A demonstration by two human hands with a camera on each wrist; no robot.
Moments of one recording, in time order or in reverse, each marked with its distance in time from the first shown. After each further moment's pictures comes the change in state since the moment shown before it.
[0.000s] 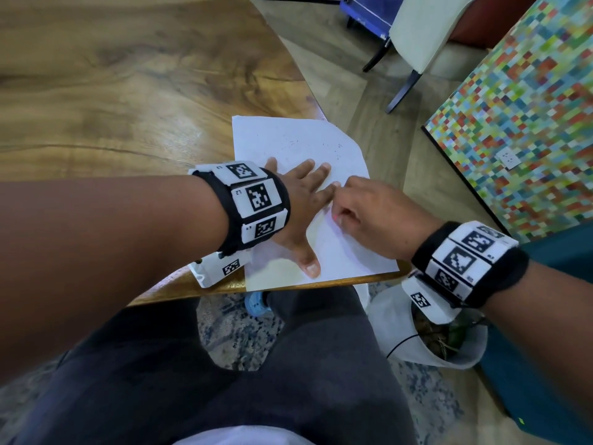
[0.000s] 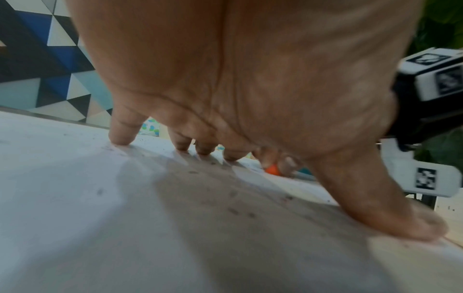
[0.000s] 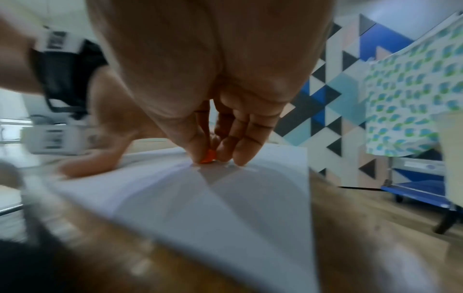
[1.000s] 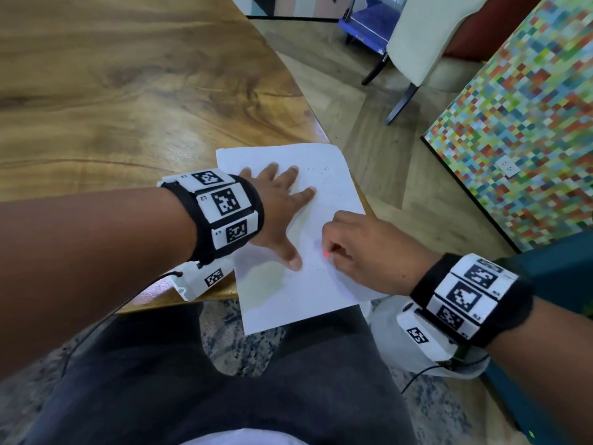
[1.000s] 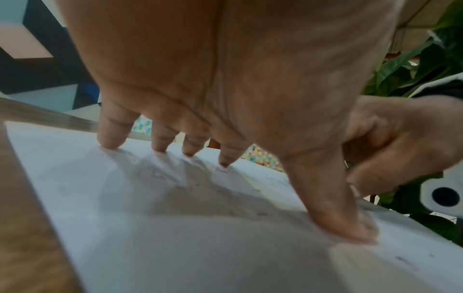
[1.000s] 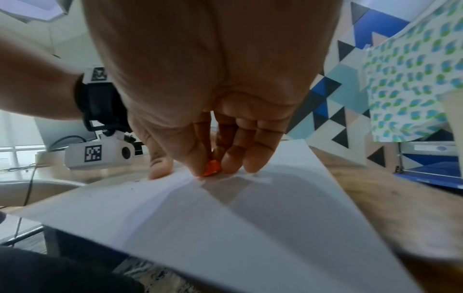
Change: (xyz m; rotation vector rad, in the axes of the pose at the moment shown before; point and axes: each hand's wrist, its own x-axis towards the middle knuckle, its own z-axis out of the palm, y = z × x) left_hand -0.020 -0.016 0.003 -0.022 0.012 -0.125; right_hand -0.025 -0.023 0.003 0.041 -0.124 -0.006
